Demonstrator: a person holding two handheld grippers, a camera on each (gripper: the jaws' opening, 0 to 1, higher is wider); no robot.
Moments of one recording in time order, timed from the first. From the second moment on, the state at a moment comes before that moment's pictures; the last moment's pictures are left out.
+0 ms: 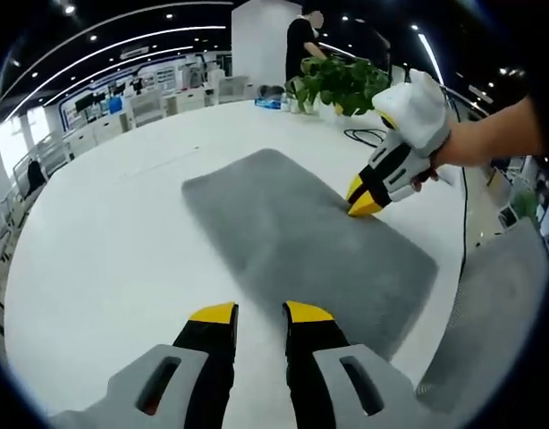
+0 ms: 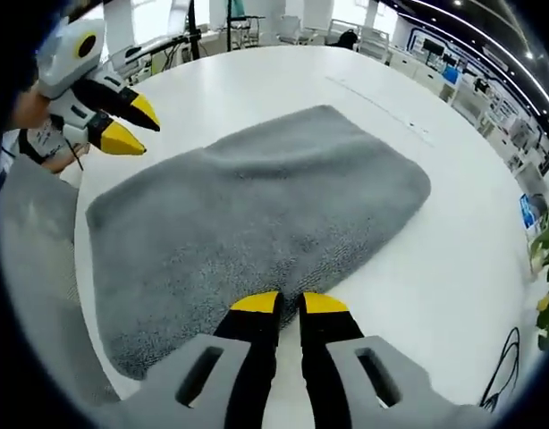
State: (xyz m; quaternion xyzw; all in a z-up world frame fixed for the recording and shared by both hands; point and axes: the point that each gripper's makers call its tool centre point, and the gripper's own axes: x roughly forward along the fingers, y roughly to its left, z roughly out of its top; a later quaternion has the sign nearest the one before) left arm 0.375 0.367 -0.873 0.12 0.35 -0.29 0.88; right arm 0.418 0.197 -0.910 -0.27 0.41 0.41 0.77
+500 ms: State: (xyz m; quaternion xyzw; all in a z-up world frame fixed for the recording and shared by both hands) left arm 0.404 0.328 -0.890 0.13 0.35 -0.30 0.87; right arm 0.409 0.173 -0.911 -0.23 0.40 0.40 0.79
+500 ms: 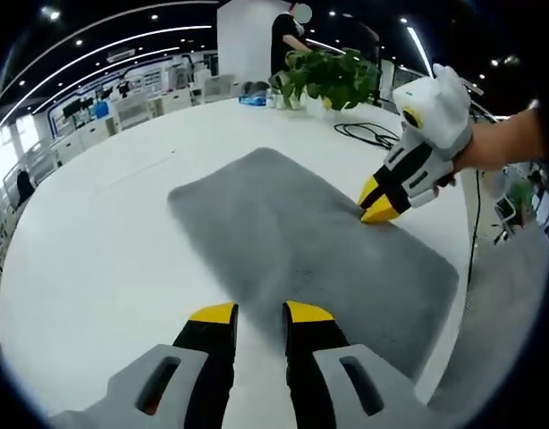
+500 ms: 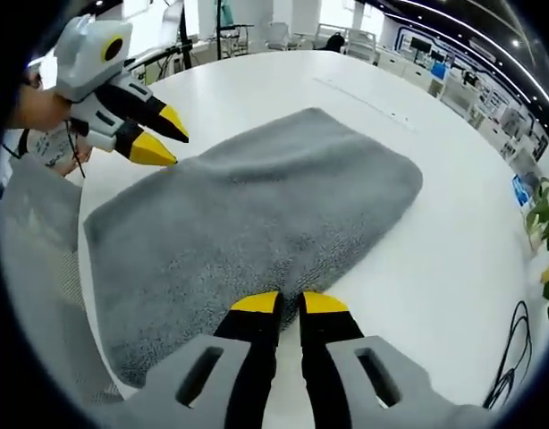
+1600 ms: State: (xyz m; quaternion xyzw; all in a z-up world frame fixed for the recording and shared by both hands) left arm 0.399 0.316 -0.862 0.17 0.30 -0.34 0.87; right arm 0.386 0.184 -0.875 -0.18 0.34 0.42 0.82
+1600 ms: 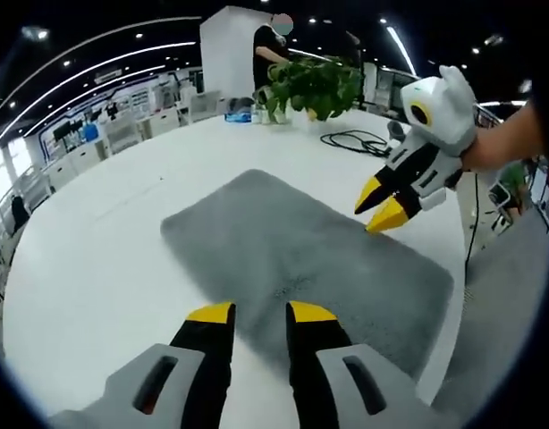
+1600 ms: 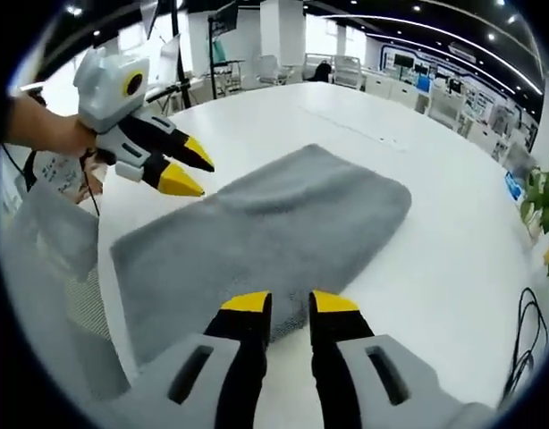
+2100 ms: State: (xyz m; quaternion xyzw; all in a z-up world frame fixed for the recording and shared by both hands) left arm 0.362 0.302 -0.848 0.21 0.28 -0.42 0.84; right arm 0.331 0.188 -0.862 -0.21 0.33 0.50 0.77
